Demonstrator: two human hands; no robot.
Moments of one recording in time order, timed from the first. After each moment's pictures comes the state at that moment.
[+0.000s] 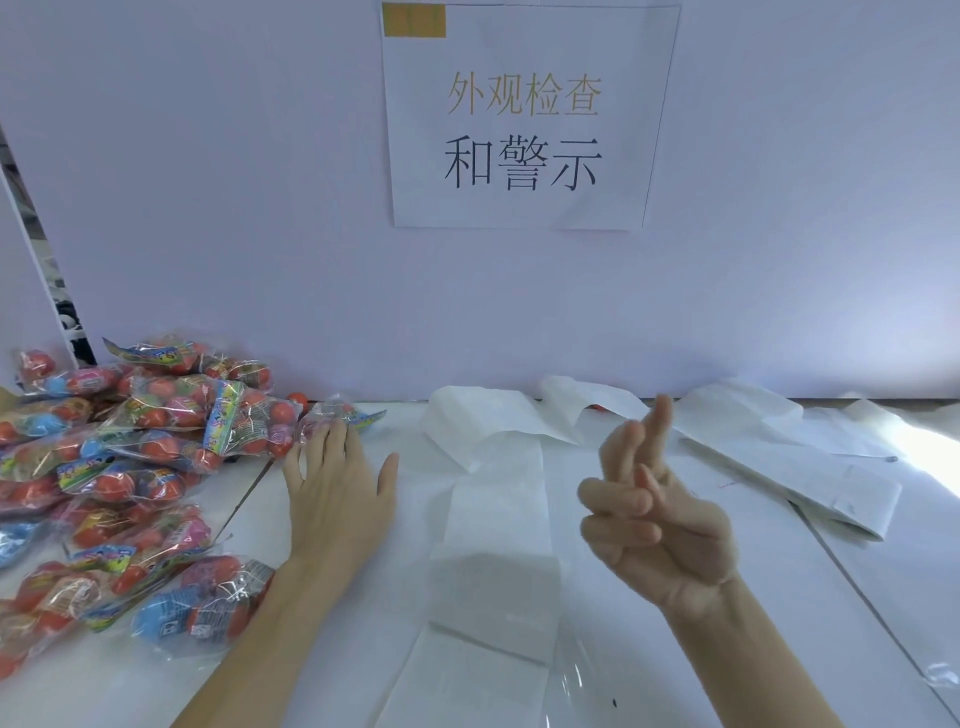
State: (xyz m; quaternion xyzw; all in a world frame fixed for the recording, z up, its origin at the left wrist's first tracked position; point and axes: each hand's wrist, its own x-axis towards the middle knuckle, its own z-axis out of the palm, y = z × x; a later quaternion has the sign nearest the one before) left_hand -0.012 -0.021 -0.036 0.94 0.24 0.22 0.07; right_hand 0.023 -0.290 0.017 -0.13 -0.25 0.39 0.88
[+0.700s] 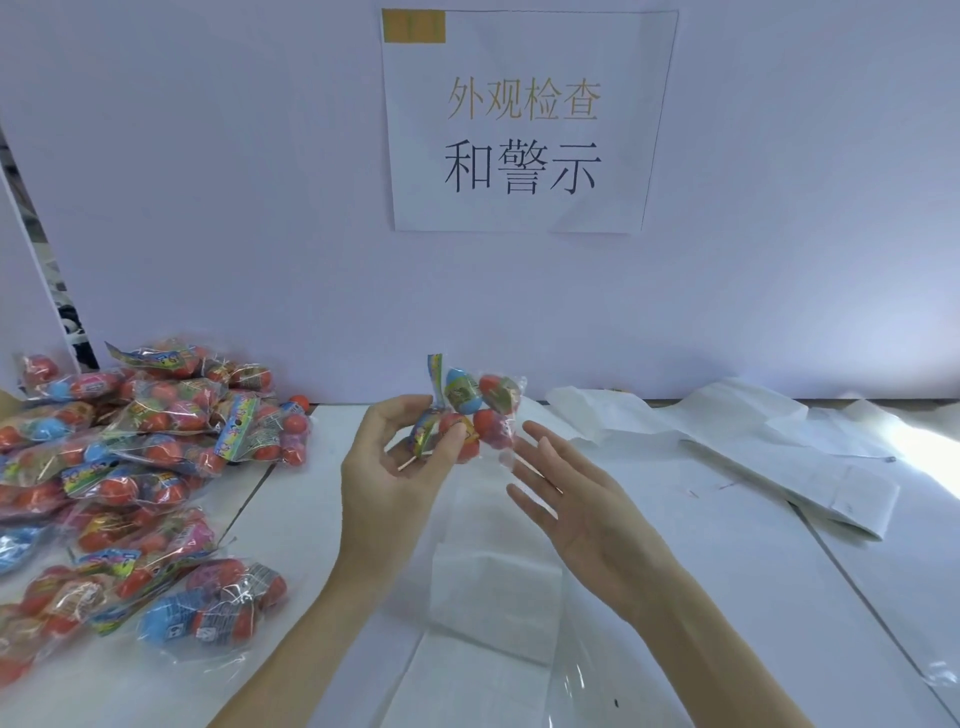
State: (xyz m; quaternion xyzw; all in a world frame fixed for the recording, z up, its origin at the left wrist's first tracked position) left_hand -0.021 -0.079 0.002 0.61 0.05 0.35 0.71; right_hand 0.031 -0.259 -0.003 -0.47 -0.14 0.25 0.84
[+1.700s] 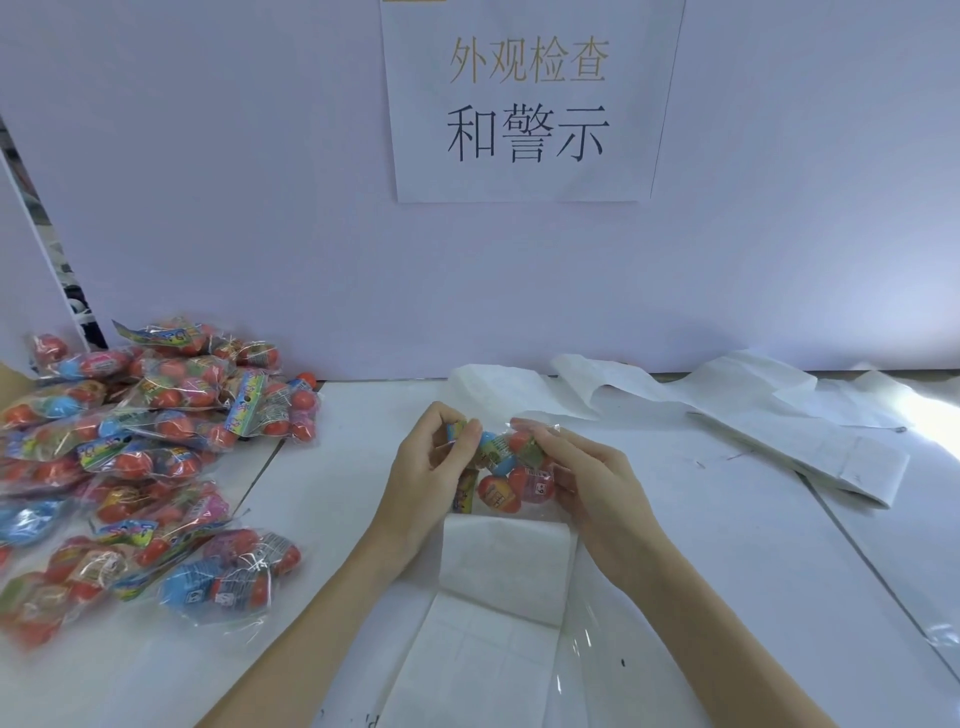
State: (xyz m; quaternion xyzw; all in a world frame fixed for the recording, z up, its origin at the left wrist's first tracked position) left_hand -0.016 -0.077 -0.019 0.73 0.04 0.18 0.66; right_hand 0.025 -0.251 -0.008 -0.59 -0.09 0.18 0.78
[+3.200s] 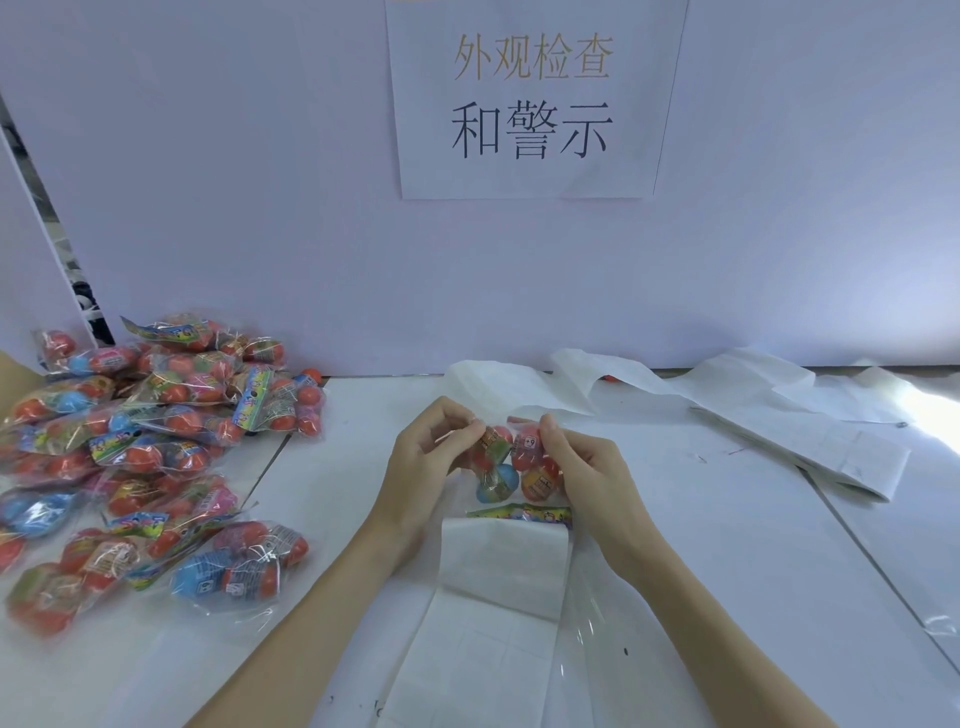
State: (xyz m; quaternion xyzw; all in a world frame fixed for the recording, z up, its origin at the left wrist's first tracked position) left_hand -0.013 -0.069 -0.021 0.67 0.02 0.15 0.73; right_hand 0.023 -0.247 -0.011 -0.70 -0.14 0.12 0.69
